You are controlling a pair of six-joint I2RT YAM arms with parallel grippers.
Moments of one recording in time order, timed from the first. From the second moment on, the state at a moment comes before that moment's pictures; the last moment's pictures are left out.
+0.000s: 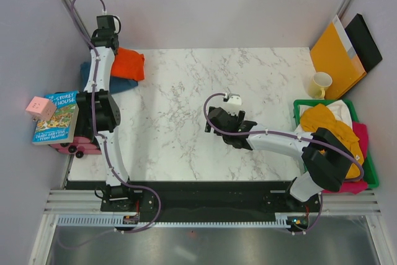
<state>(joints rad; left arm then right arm) 0.10 2.29 2.32 -0.68 -0.39 0.29 0.91 1.55 0.92 -0.20 0.61 0.84</state>
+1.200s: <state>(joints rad) 0.18 2.45 2.25 -0.67 -0.52 0.33 0.91 1.57 0.92 -0.20 0.60 0.85</state>
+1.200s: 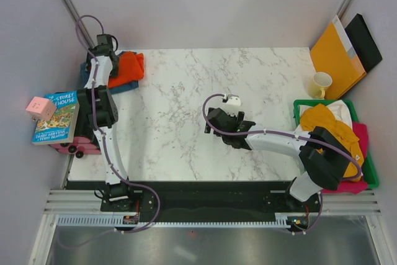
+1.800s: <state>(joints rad) 0.10 2.14 2.14 -0.67 0.03 0.12 0.93 1.64 0.98 -0.20 0.59 0.84</state>
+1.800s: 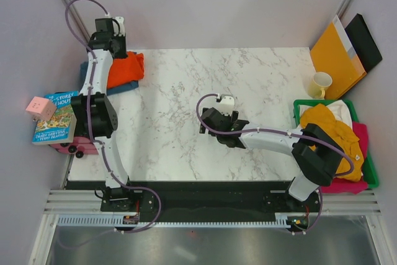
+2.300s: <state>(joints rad) 0.09 2.42 2.16 -0.83 0.08 0.12 0.93 1.64 0.98 -0.21 0.59 0.84</state>
